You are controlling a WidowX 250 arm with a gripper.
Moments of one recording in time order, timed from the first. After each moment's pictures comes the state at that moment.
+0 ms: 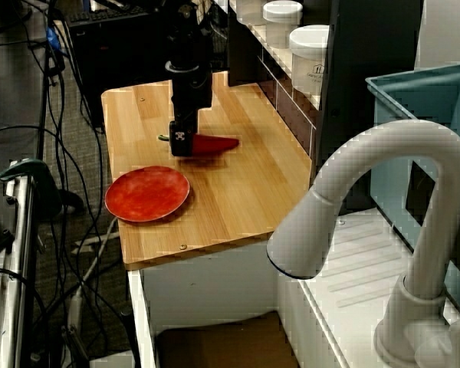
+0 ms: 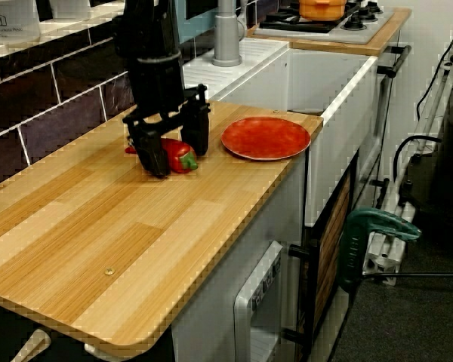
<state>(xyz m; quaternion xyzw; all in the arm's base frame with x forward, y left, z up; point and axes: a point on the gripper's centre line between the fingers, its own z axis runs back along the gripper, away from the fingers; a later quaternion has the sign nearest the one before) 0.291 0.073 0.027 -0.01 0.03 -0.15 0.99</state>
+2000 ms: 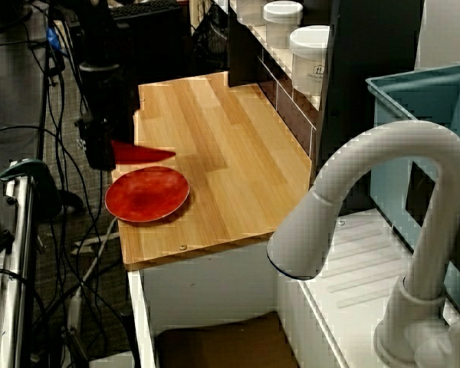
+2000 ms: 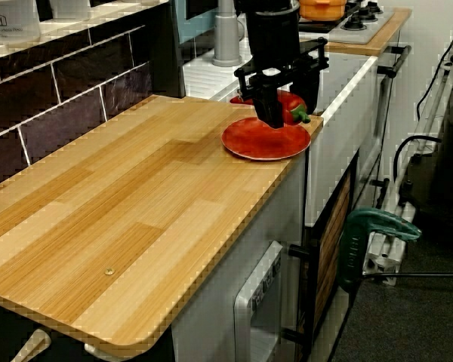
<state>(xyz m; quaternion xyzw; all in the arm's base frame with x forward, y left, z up) 0.199 0.005 0.065 -0.07 0.01 -0.31 0.95</state>
